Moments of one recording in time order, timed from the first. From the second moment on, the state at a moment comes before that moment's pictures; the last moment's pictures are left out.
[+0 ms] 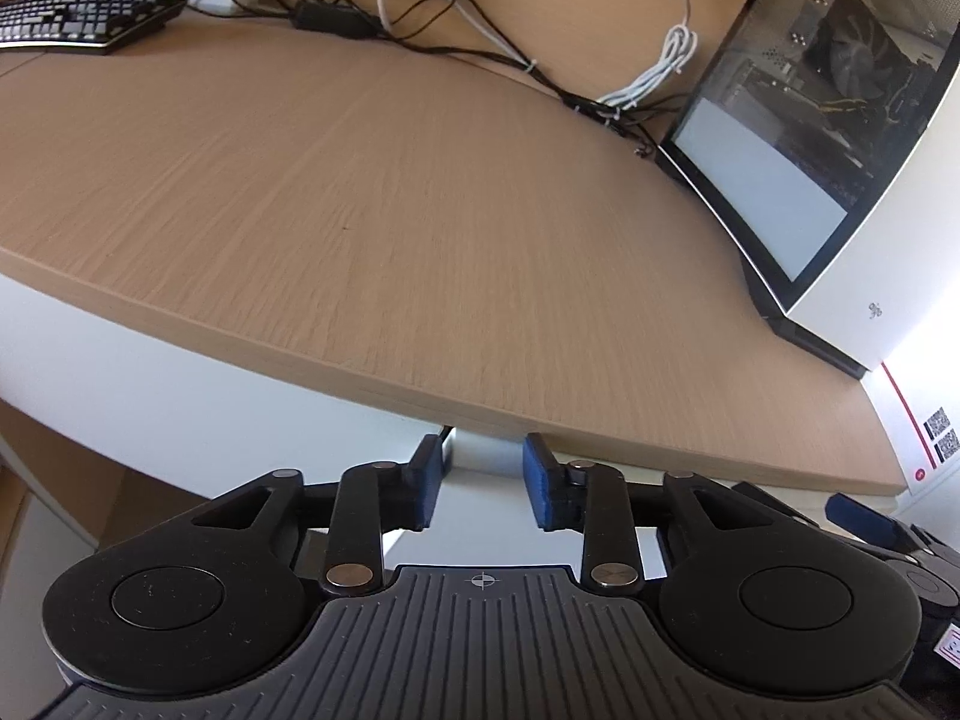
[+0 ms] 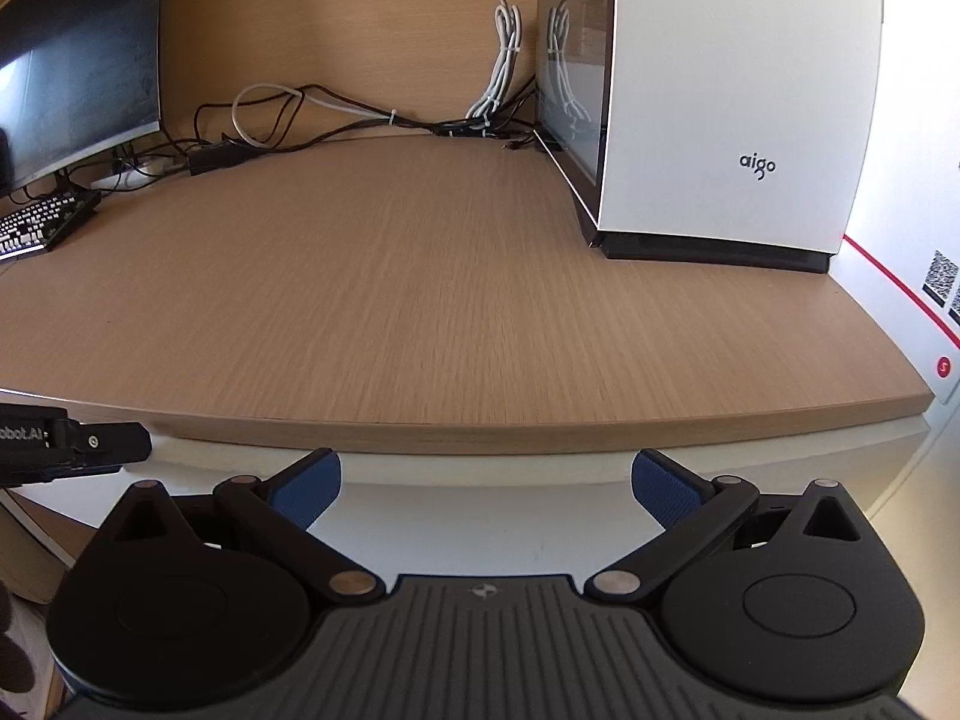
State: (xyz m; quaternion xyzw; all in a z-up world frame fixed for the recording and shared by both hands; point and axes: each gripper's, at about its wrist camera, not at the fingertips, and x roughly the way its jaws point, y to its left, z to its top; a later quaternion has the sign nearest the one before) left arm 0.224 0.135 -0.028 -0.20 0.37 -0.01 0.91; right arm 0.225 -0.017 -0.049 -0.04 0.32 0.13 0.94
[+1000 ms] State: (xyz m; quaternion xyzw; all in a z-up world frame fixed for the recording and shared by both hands) left arm 0.222 0.135 -0.032 -0.18 0.38 -0.05 0.91; right arm 0.209 -0.023 -0.070 -0.01 0.37 0.14 0.92
